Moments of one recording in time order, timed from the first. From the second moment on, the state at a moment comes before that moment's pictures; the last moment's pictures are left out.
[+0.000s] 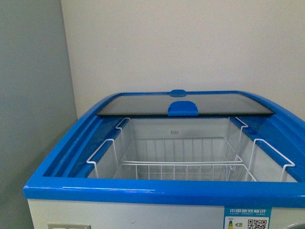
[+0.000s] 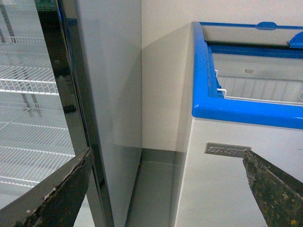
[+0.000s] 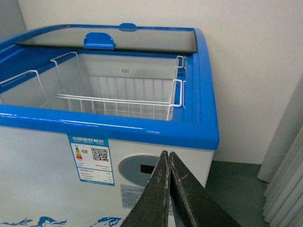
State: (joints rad) left arm 0.00 0.00 0.01 0.00 0.00 0.00; right arm 0.00 0.06 0.07 -0.01 0.00 -0.01
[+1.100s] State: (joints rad) left arm 0.00 0.00 0.01 0.00 0.00 0.00; right arm 0.00 0.01 0.03 0.00 0.00 -0.01
